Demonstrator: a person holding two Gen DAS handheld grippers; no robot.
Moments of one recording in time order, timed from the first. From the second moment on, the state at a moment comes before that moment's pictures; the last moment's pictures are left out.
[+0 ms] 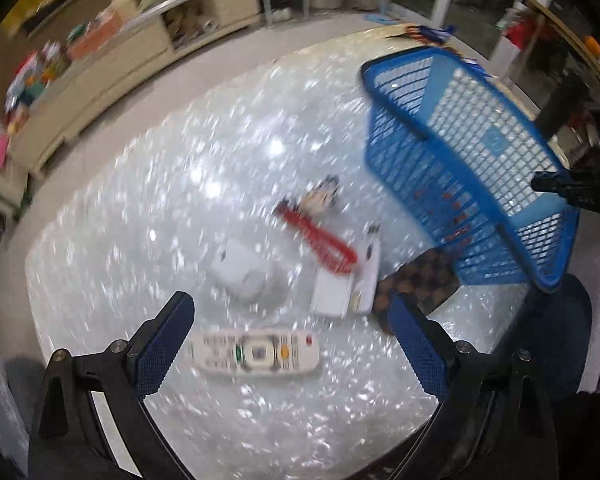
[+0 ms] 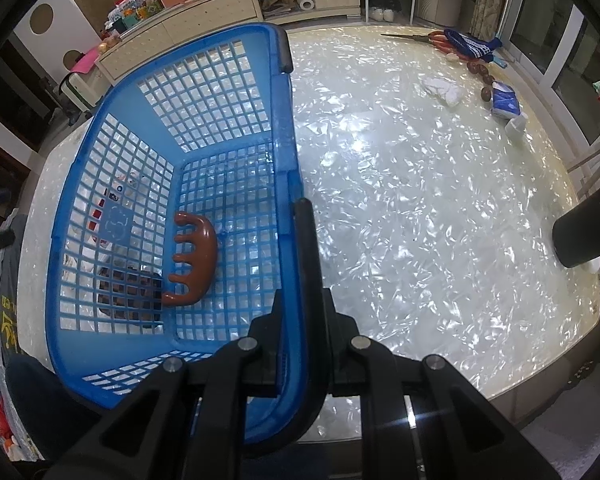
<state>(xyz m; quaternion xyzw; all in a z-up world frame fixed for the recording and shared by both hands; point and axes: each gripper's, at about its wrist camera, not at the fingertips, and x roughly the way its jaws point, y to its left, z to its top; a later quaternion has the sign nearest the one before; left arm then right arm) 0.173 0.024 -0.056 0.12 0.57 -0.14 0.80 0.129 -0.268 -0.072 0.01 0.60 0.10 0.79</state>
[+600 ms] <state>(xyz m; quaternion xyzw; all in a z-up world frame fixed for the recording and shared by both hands) 0.167 0.101 -0.152 -0.14 0.62 0.06 0.77 0.132 -0.269 -0.075 0.01 0.60 0.11 0.79</state>
